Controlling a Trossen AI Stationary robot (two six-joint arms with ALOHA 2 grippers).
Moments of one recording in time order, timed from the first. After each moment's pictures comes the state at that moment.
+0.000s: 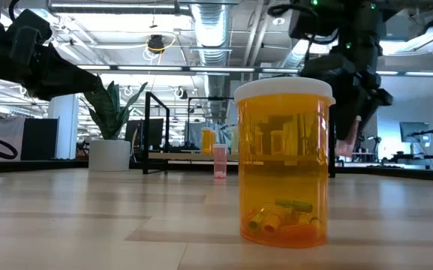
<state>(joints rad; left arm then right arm) -0.45 0.22 0.03 0.01 -0.92 -0.18 0.03 1.48 0.94 -0.82 0.00 1.00</state>
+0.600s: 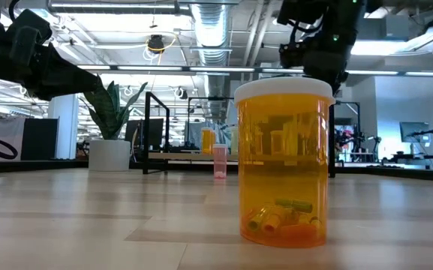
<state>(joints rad) -0.45 0.22 0.03 0.01 -0.92 -0.18 -0.02 1.48 1.06 -0.82 0.23 0.41</state>
